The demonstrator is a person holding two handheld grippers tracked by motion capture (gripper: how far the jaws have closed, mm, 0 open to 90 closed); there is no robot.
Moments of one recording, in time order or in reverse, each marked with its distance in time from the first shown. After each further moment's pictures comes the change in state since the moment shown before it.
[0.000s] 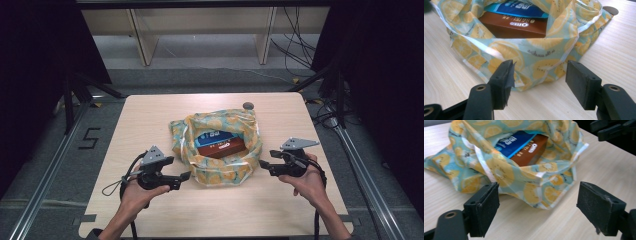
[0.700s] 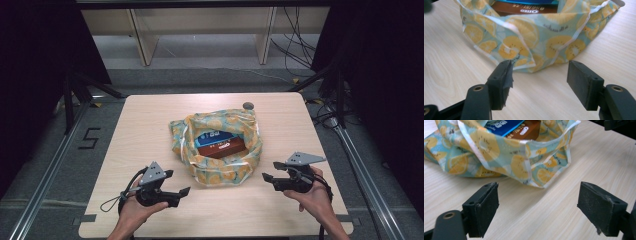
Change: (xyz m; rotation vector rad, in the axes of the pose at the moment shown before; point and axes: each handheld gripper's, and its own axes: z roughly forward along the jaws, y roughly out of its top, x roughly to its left) left arm -0.014 -0.035 -0.007 0.035 0.014 0.055; right arm 0.014 -0.033 -0.015 -0.019 0.027 -0.002
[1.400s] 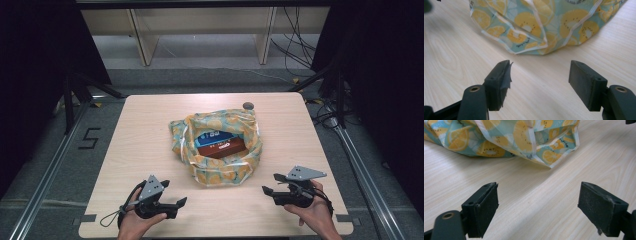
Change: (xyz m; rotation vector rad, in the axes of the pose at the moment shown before) left arm -0.004 -0.038 0.004 -0.003 0.052 -0.003; right arm 0.014 -0.033 -0.002 0.006 0.011 0.009
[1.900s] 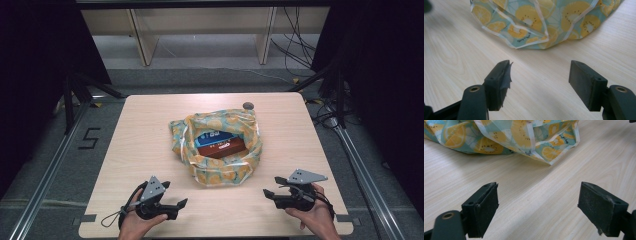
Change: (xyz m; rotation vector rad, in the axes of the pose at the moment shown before) left arm 0.000 -0.002 0.003 0.006 -0.004 0.033; right arm -0.003 -0.007 -0.001 -0.007 -0.010 -0.044
